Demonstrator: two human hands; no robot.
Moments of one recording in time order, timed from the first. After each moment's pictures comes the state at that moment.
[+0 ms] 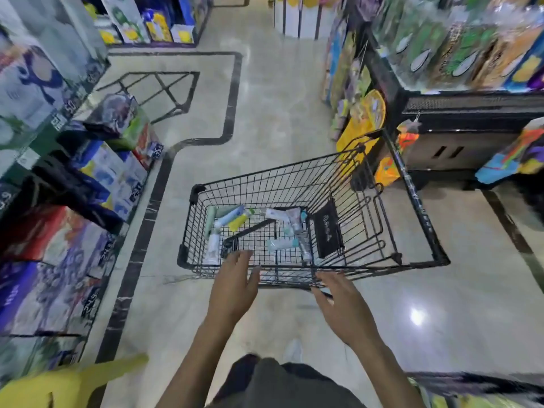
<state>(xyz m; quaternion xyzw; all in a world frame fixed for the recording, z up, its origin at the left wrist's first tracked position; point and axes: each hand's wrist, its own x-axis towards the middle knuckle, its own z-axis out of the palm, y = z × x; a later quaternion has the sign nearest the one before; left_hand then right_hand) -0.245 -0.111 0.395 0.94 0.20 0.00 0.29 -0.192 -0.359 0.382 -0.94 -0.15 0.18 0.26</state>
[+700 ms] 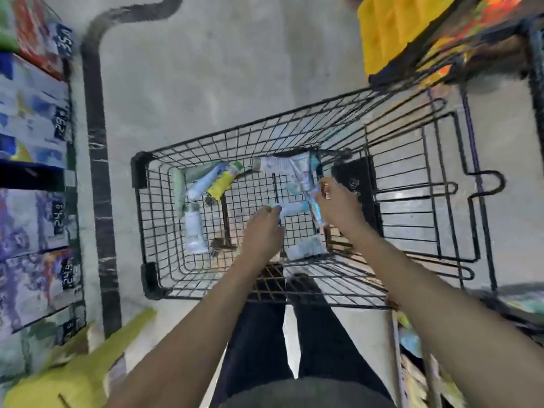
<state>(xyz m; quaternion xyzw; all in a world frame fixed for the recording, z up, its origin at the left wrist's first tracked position) 0.028 -0.033 0.166 0.91 0.13 -0.28 0.27 0.129 -0.198 0.196 -0.90 0.02 0.34 0.26</state>
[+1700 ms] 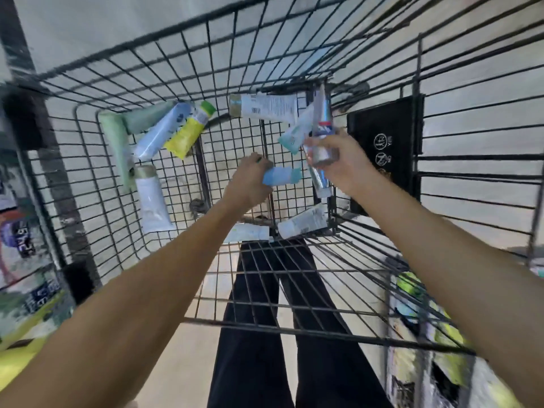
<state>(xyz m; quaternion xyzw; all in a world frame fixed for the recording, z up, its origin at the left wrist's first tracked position) 0.072 -0.017 -0.039 0.90 0.08 -0.29 0.31 0.177 -0.210 0.013 -0.55 0.35 0.41 0.64</state>
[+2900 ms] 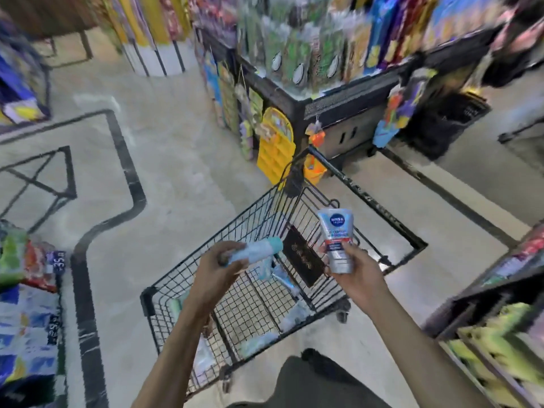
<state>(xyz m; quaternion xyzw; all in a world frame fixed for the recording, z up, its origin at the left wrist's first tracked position) -0.012 0.007 0.437 0.79 0.03 -0.13 0.60 -0.058 -0.299 0.421 -0.34 0.19 0.09 0.92</state>
